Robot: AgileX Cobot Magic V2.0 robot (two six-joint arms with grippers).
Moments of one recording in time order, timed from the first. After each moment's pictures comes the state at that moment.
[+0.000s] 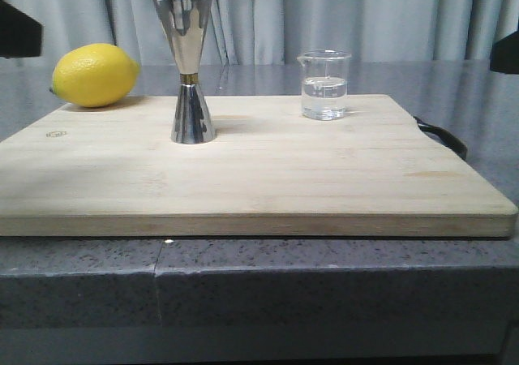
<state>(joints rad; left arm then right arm) -0.61 0.99 -0.46 -0.76 -0.18 0.62 0.19 1.05 -0.34 -0.04 -0.40 0.22</state>
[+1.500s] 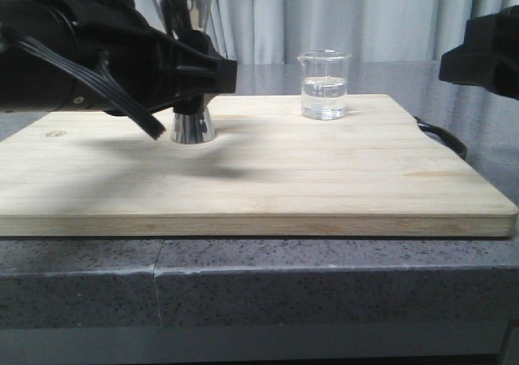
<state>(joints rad) -0.82 1.58 -0.64 -0.41 -0.70 0.18 0.23 1.21 -0.34 -0.06 -0.61 0.22</state>
